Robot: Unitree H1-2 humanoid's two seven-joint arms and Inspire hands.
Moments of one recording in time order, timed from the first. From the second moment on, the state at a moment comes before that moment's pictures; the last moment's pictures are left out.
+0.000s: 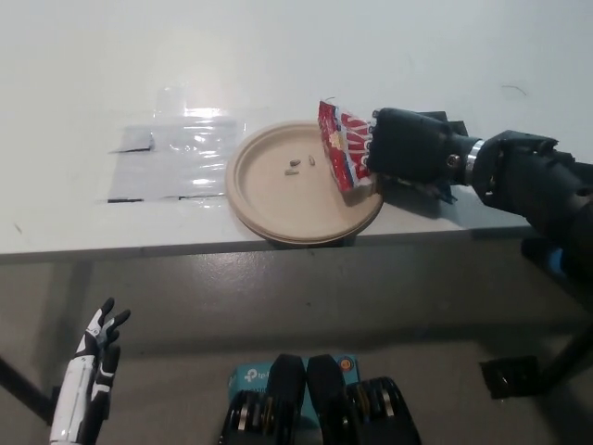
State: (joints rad) left_arm 0.11 0.15 0.06 -0.02 0.18 -0.26 0.01; right_arm -1.21 -0.32 1.16 1.23 -1.41 -0.27 -0.72
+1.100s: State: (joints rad) left_arm 0.13 0.15 0.08 -0.01 0.18 -0.29 0.01; right_arm -1.13 -0.35 0.91 1.32 -1.24 -0.29 -0.89
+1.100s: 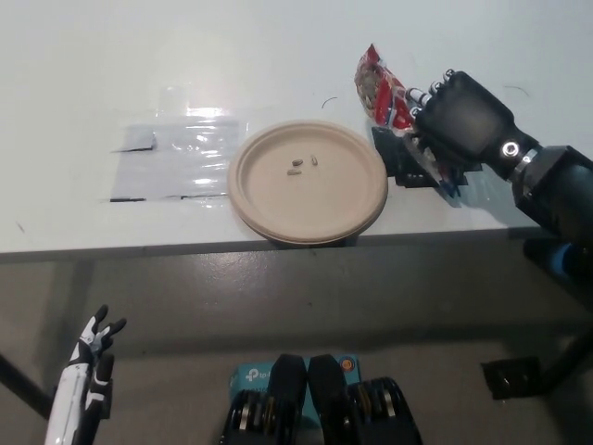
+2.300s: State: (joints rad) left_arm 0.14 0.15 0.09 0.00 0.18 -0.31 0.01; right_arm -1.07 -0.34 0.88 1.37 -1.16 -0.24 -0.84
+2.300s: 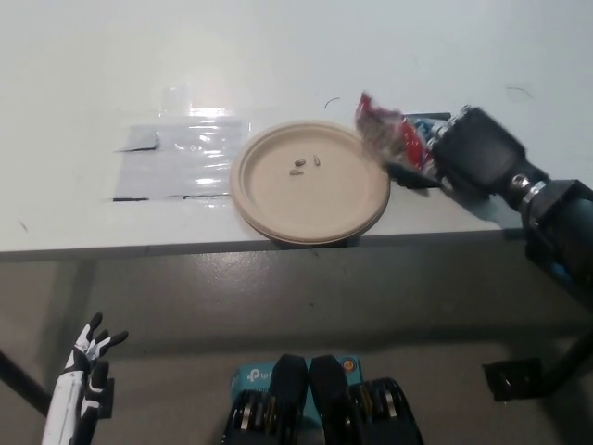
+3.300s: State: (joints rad) left_arm 0.14 0.15 0.10 0.01 0.18 -0.31 0.01; right_arm -1.04 -0.32 0.66 1.24 -0.96 -0.23 -0.32
